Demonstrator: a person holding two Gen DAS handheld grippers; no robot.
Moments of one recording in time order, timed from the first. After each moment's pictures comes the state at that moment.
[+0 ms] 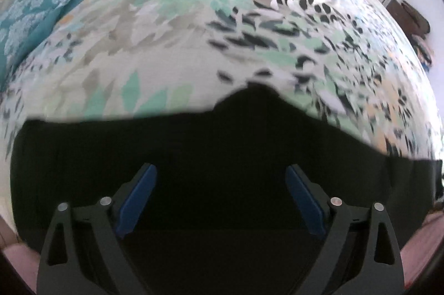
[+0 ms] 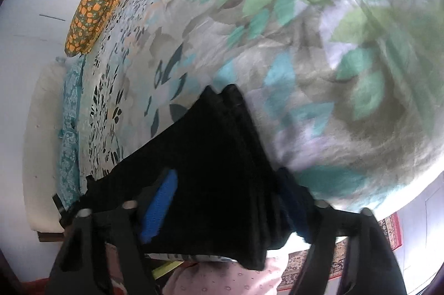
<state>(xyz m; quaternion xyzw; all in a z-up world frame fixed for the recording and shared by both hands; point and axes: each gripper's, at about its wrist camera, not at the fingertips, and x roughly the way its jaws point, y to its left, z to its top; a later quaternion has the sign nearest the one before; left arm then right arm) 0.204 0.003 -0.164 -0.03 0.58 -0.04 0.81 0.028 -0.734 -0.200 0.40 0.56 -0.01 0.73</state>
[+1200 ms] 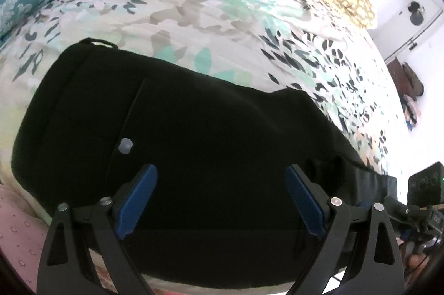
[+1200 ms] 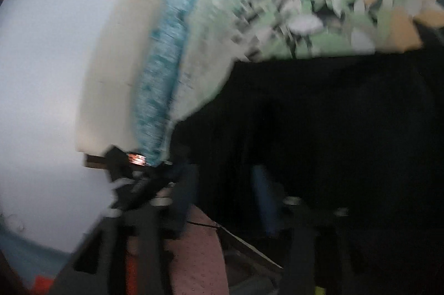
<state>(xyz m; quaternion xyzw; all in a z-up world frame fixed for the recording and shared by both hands) 0.142 0.089 -0.155 -0.17 0.53 -0.02 0.83 0.156 -0.183 -0.182 0.41 0.56 0.29 0.66</state>
